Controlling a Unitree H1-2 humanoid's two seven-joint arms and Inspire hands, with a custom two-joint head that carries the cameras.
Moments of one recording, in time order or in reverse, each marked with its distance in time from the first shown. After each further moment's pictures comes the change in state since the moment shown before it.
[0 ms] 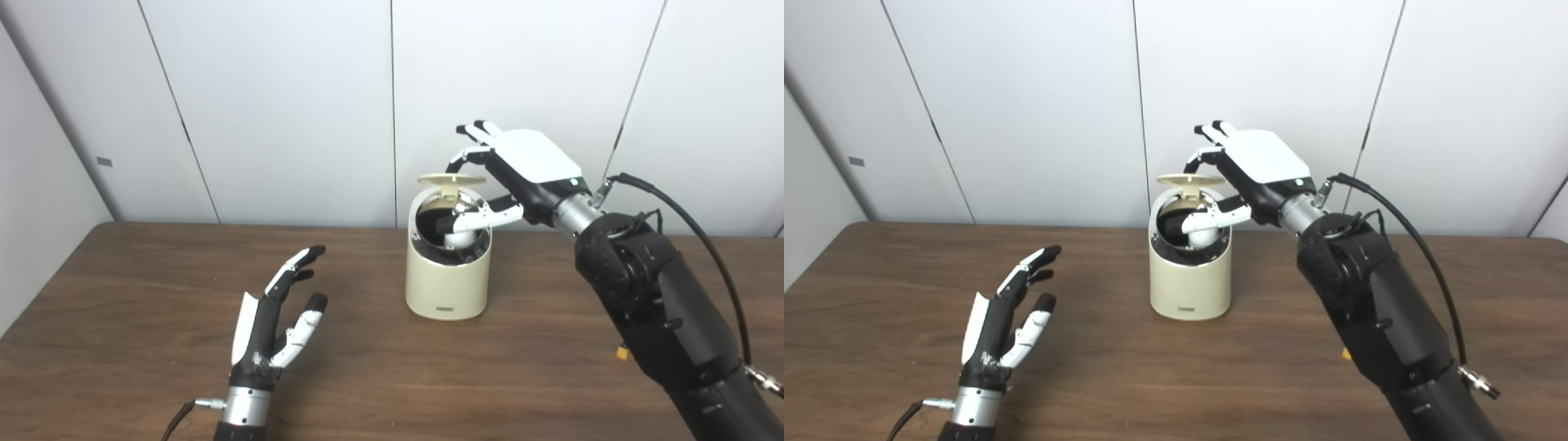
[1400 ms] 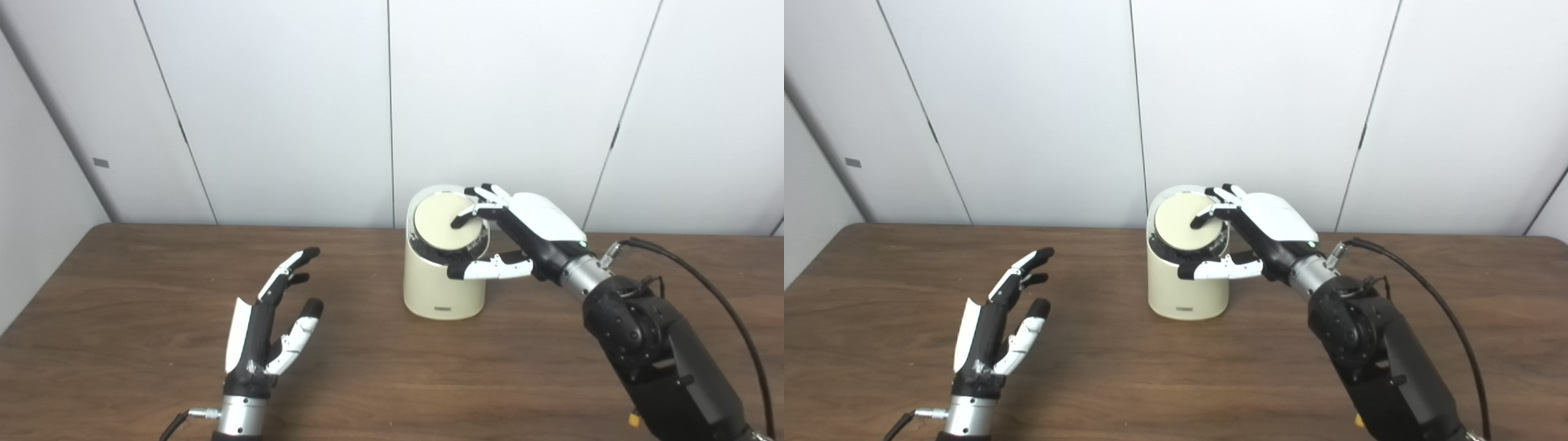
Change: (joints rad) left arm 0.040 -0.056 0.078 -0.072 0.047 0.000 -0.055; right arm 0.172 0.007 -0.010 -0.006 0.135 0.003 -0.033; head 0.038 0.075
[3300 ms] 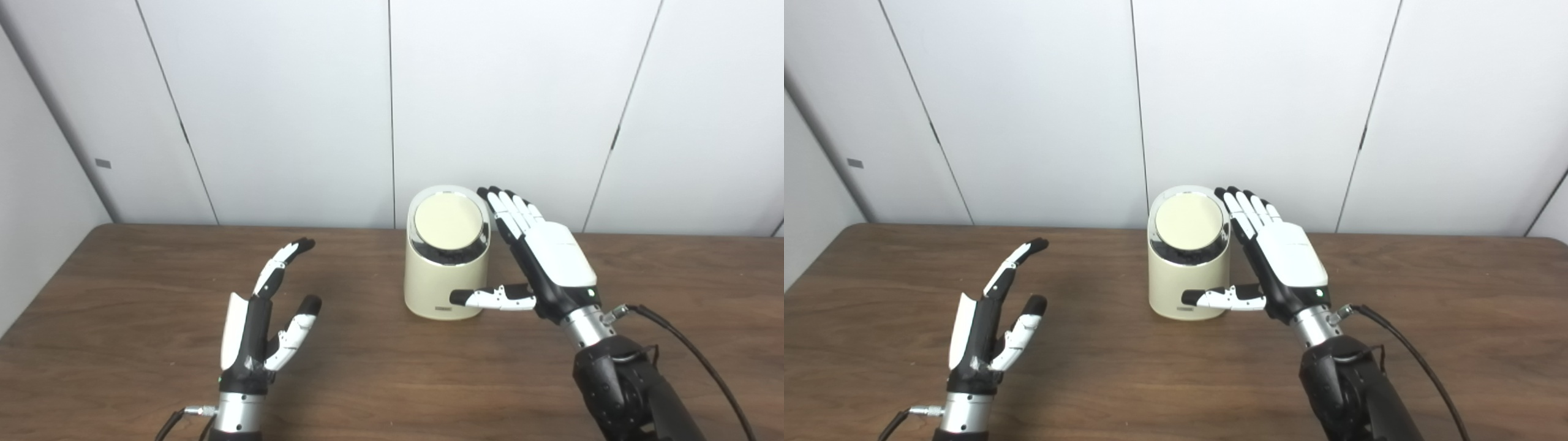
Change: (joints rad) left arm 0.002 -0.043 0.065 -0.026 0.085 0.002 -0.029; right arm 0.195 0.090 -0.039 0.041 -0.095 -0.155 -0.420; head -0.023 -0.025
